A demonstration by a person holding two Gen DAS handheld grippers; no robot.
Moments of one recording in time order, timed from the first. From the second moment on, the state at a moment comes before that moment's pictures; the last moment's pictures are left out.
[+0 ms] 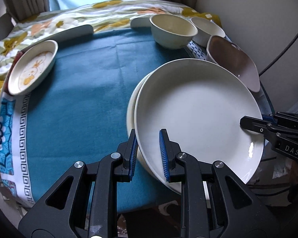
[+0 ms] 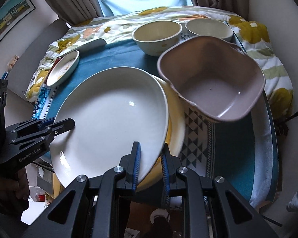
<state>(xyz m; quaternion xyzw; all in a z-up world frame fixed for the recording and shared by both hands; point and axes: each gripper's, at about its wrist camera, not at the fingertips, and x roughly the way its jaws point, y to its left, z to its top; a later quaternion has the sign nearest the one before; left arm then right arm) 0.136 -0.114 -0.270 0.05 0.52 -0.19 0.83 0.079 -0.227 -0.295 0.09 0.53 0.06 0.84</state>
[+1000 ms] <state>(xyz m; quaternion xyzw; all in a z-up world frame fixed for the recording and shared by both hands) 0.146 -0.147 -0.297 0.16 0.51 -0.18 0.82 0.079 -0.233 -0.306 0.08 0.52 0.03 0.85</state>
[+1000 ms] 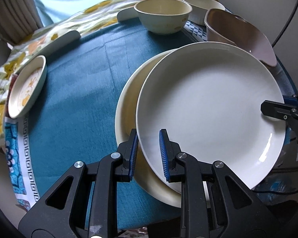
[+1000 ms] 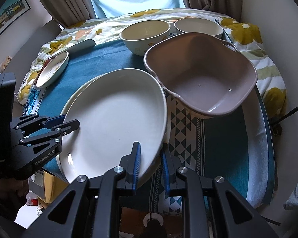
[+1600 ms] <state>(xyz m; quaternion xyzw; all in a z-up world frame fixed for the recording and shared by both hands) 0.133 -0.165 -0.291 0.24 0.47 -0.17 0.84 0.081 -0.225 -0.305 0.06 0.51 0.03 0.86</state>
